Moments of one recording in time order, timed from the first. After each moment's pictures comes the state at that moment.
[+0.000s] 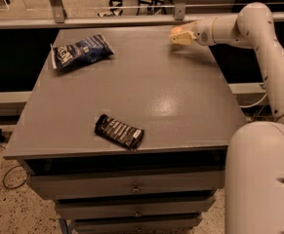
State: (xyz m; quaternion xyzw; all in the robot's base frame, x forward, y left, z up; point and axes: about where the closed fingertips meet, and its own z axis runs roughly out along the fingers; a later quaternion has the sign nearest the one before) arm 0.858 -0.153 0.868 -0.38 0.73 0.20 0.53
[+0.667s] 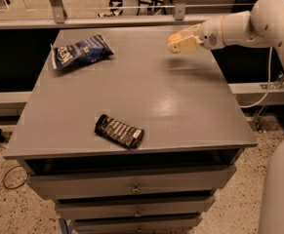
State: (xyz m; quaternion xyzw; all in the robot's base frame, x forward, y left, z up) arm 0.768 -0.134 0.890 -0.44 0.71 0.25 0.49
